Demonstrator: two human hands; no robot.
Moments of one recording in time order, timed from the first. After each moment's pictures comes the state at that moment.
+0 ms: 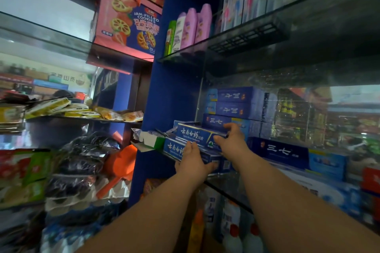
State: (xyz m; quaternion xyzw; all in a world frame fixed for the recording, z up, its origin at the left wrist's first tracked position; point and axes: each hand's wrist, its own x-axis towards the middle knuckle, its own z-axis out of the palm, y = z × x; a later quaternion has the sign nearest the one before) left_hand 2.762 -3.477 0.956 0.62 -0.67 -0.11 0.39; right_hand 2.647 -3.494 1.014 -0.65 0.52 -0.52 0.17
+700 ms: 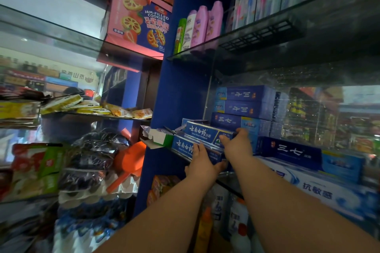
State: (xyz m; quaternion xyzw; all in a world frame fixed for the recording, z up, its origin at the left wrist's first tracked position) left_hand 2.761 -3.478 0.943 0.58 -0.65 -0.18 0.46; right_hand 2.667 -3.497 1.002 -0.58 0.57 -0.56 0.17
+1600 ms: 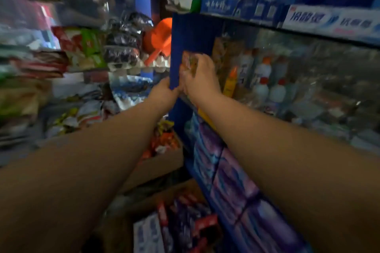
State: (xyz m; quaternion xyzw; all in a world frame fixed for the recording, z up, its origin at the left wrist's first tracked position) left_hand 2.880 -3.306 0.776 0.68 -0.53 -0.24 0.44; right_hand 2.781 -3.338 0.803 -0.74 0.49 -0.43 0.13
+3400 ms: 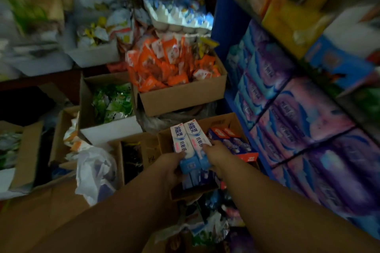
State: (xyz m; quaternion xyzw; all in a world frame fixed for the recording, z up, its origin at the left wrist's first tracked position) left_hand 2.897 -3.159 0.453 0.64 0.09 -0.65 0.40; right_hand 2.786 -3.235 0.446 -0.47 0.65 -0.06 0.60
